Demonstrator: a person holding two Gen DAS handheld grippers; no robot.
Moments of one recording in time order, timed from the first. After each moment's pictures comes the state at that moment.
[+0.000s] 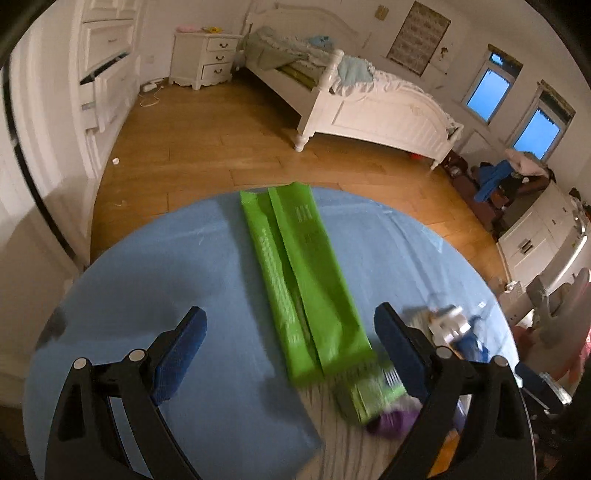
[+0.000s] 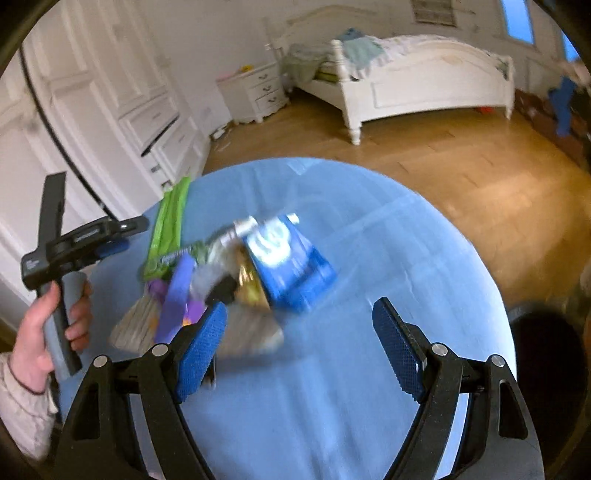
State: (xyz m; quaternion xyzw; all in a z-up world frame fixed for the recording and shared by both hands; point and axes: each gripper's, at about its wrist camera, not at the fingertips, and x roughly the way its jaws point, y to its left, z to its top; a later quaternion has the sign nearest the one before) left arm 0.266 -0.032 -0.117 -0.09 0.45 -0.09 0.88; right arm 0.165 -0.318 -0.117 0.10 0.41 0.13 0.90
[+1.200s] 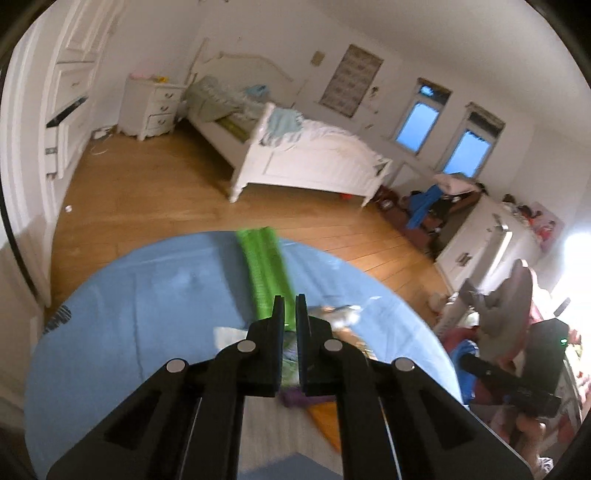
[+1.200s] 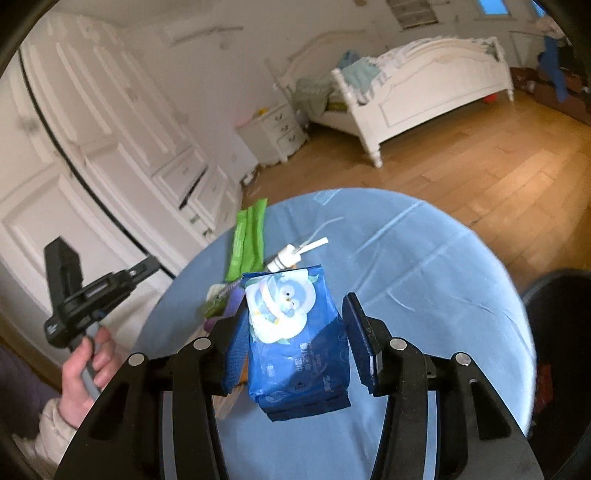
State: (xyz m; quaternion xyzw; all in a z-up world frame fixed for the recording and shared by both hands) left arm 0.163 -0.030 -0.055 -0.12 0.33 -0.22 0.91; right arm 0.070 -0.376 -0.101 0.24 0.33 0.15 0.90
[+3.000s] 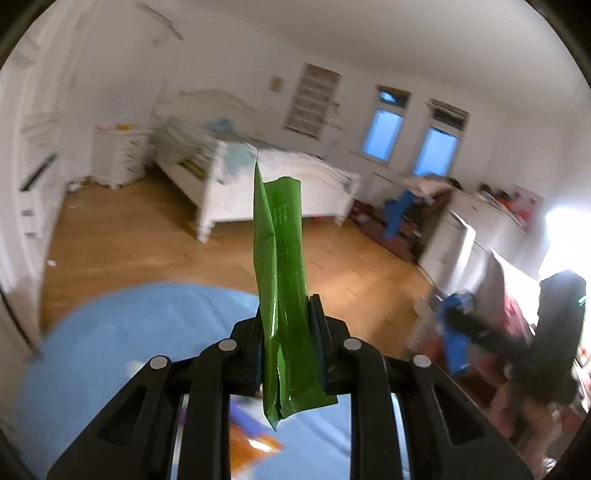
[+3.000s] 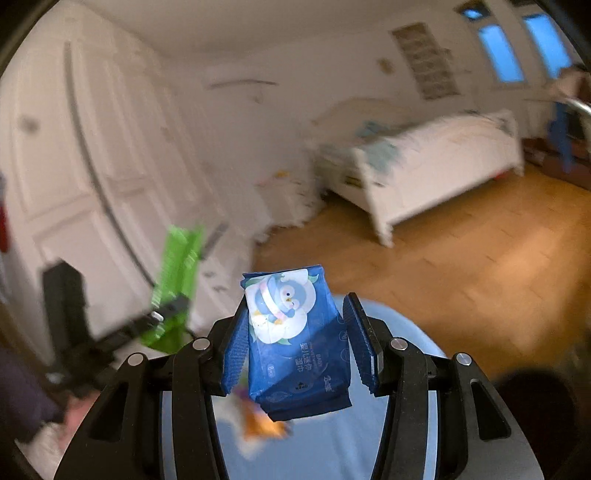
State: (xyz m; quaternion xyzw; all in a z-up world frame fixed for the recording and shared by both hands) left arm 0.115 -0.162 0.018 -0.07 0.27 -0.26 0.92; right arm 0.035 -0.411 -0.016 0.21 0.23 0.10 0.94
